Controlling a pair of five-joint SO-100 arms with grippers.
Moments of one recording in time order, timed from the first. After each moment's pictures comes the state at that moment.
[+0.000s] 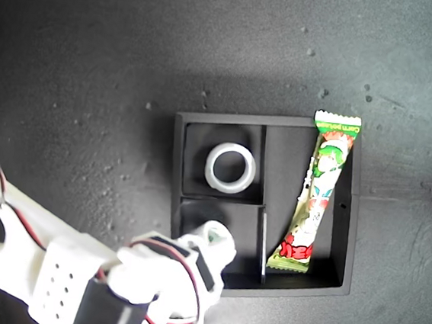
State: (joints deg) arm 0 19.7 42.4 6.7 104.2 -53.3; arm 1 4.9 110.3 47.9 101.1 85.8
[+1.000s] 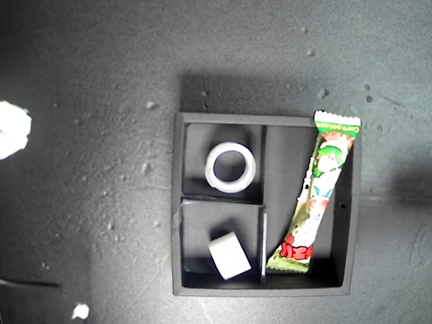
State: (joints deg) arm 0 0.6 177.9 146.9 80.2 -65.5; arm 1 -2.5 190.0 163.7 67.2 75.1
